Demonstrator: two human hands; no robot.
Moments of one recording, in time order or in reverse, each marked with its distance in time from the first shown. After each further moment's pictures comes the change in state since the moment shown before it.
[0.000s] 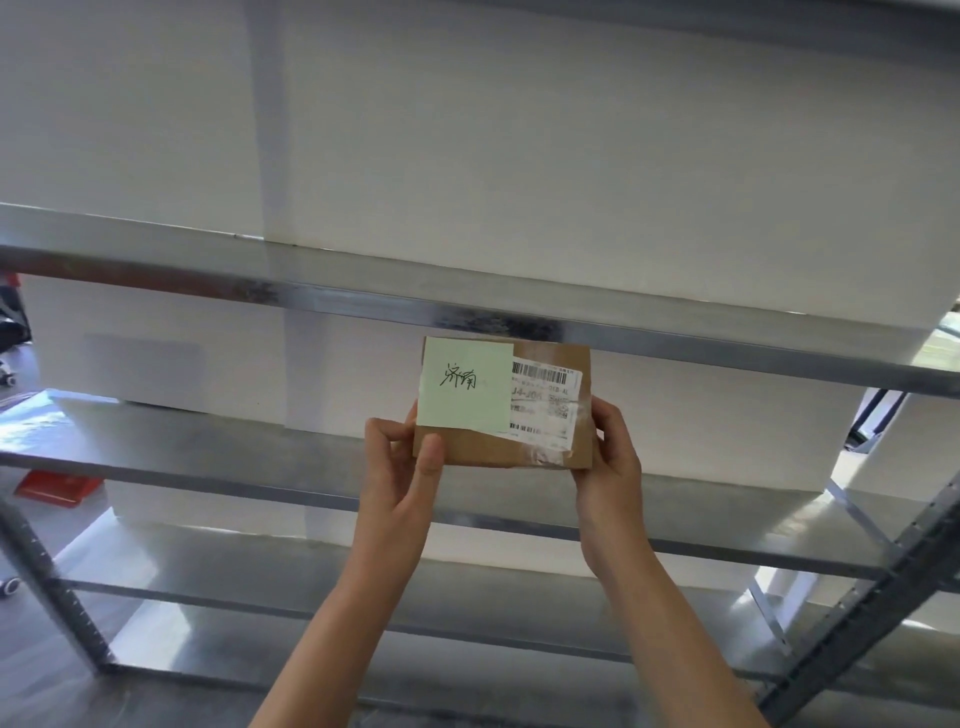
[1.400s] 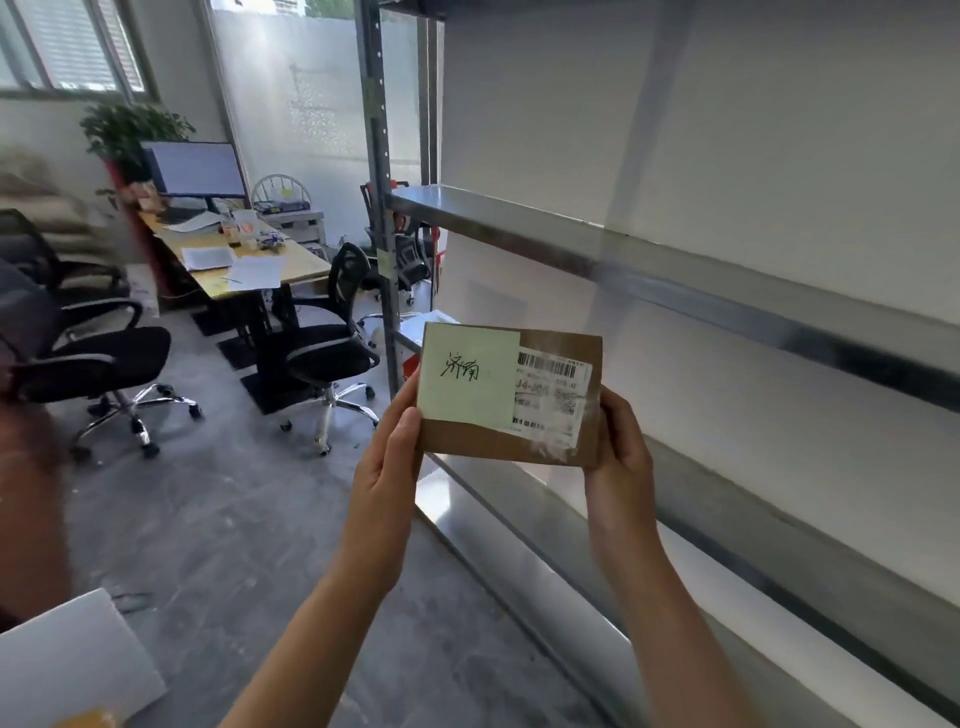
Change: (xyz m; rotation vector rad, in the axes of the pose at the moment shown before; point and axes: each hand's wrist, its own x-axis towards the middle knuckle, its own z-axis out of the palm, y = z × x) left_hand -0.140 0.093 -0.129 0.094 0.649 0.042; right_hand -0.115 -0.029 0.133 0.261 -0.665 0.135
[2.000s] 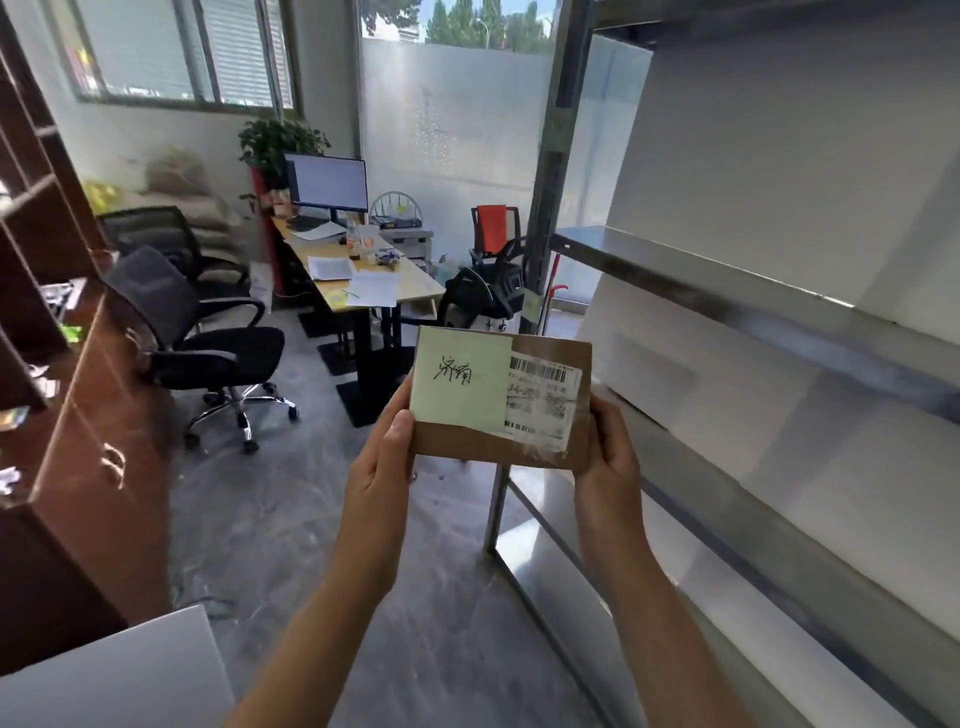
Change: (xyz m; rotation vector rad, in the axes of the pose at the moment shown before) left_hand 0.156 0.000 -0.235 0.071 0.225 0.032; right_hand 0.071 0.060 0.294 0.038 -0.244 0.008
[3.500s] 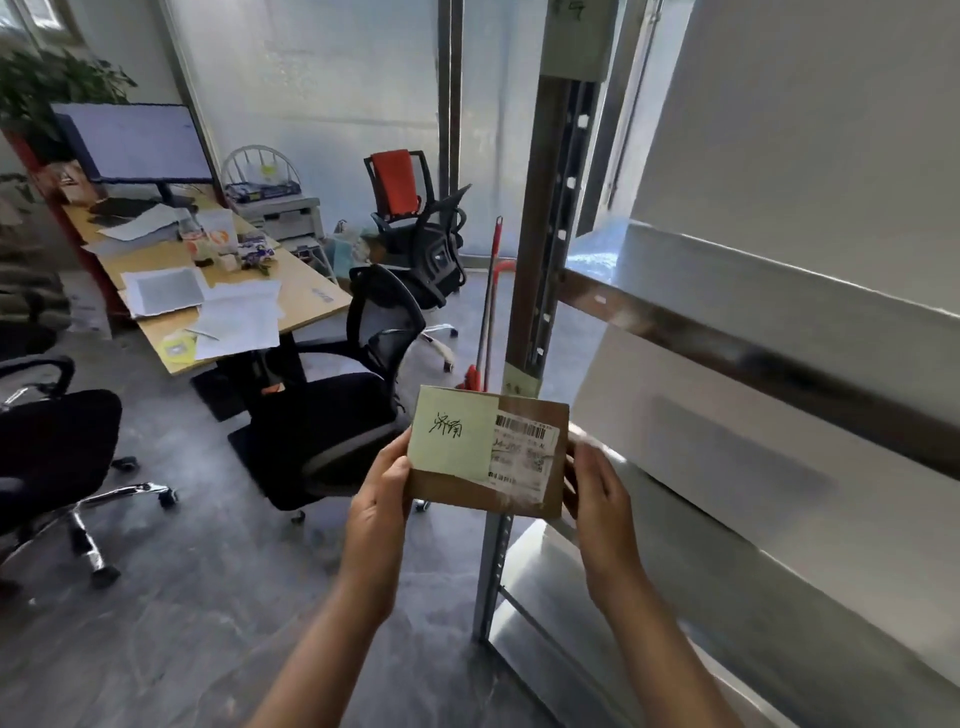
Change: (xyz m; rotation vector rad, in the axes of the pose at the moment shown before) left_hand 0.490 -0.263 0.048 0.041 -0.160 -0.313; right_hand 0.438 0.225 0.082 -0.069 0.210 0.285
